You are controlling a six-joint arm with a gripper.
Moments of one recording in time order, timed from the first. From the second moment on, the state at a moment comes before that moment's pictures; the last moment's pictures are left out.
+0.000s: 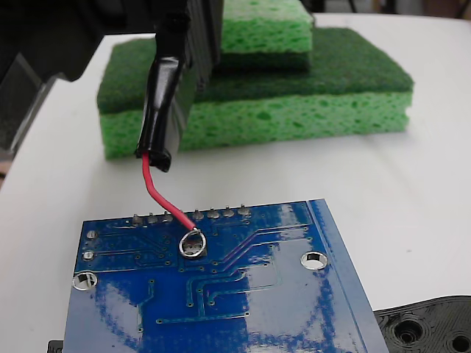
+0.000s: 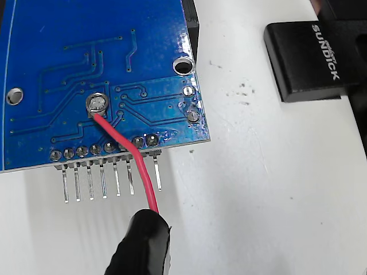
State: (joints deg) arm 13.8 111.6 139.1 18.1 0.5 1.6
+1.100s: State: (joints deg) arm 5.8 165.3 162.9 40.3 -6.1 2.5
